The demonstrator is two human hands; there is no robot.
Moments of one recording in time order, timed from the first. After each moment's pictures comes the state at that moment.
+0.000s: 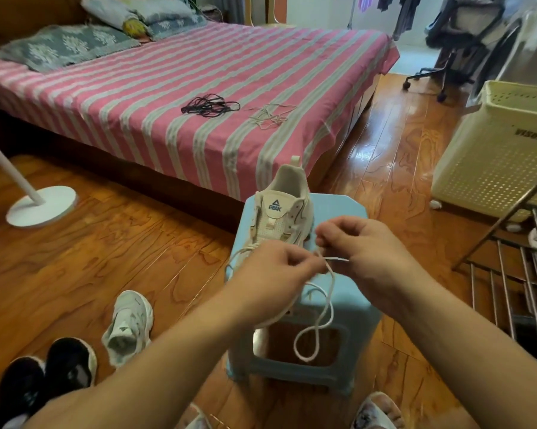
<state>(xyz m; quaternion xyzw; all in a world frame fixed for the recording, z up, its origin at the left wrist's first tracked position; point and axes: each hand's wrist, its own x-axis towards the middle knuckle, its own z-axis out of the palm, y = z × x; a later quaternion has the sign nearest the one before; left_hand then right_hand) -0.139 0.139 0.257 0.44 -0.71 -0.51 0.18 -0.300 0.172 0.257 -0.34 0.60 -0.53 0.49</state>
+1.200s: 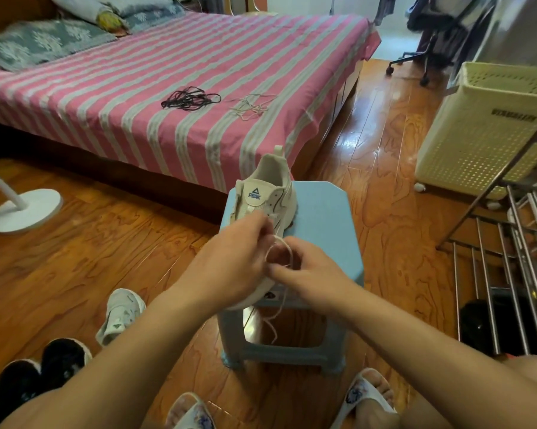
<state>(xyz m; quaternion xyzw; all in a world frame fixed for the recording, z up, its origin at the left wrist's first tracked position) -0.124 0.124 0.244 0.42 -0.85 -0.23 0.19 -0.275 0.192 0.219 -0.54 0.60 -0.37 0.46</state>
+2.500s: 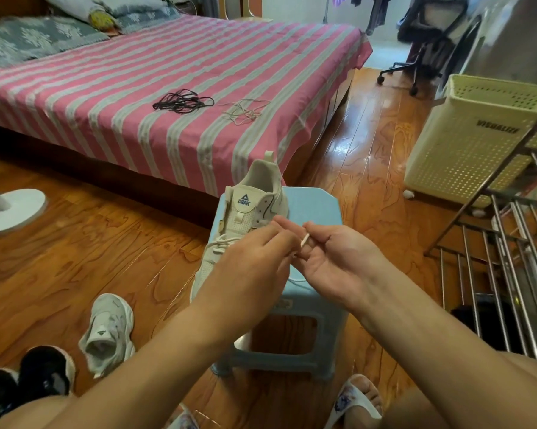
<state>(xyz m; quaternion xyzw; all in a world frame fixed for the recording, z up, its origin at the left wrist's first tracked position) -0.148 0.147 0.235 0.27 -0.90 -0.14 0.30 -0.296 0.182 0.263 -0.02 0.38 -0.60 0.70</state>
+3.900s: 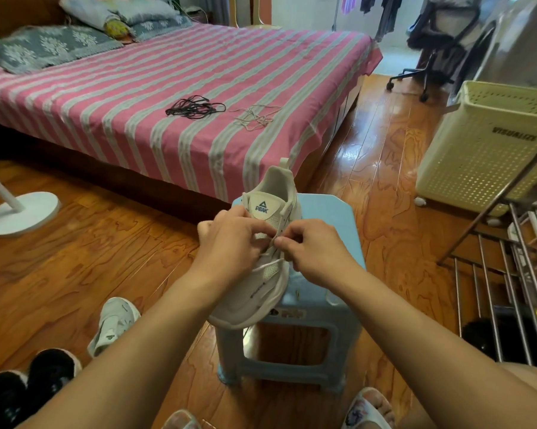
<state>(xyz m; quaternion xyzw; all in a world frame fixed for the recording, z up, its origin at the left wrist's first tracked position) -0.136 0.077 0.230 0.48 -0.83 -0.16 0.21 -0.287 0.132 0.224 -0.57 0.72 -0.30 0.24</state>
